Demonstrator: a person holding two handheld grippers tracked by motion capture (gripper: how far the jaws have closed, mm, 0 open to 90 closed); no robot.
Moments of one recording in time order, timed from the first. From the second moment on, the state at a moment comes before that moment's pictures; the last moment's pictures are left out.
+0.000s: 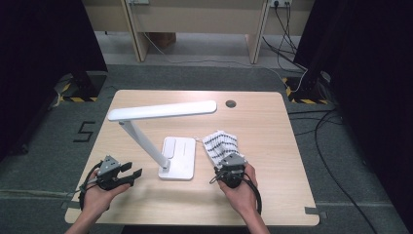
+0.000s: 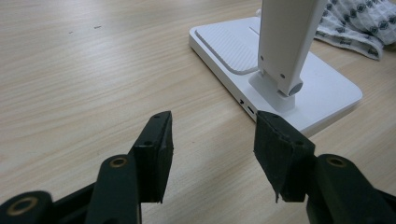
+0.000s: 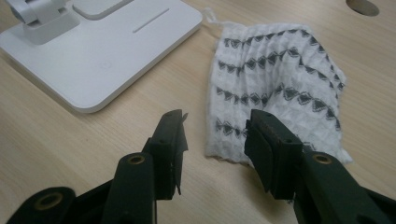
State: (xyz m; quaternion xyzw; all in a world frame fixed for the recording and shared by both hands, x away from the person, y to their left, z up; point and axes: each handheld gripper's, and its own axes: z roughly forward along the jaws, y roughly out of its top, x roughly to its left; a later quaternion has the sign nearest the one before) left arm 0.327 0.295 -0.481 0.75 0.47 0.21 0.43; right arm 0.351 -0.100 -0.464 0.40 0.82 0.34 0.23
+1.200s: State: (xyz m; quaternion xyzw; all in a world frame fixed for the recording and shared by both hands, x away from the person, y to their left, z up) left arm 0.314 0.321 -0.483 0.73 0.49 0.22 0.42; right arm 0.326 -0.165 -0.473 0.46 0.79 0.33 0.24
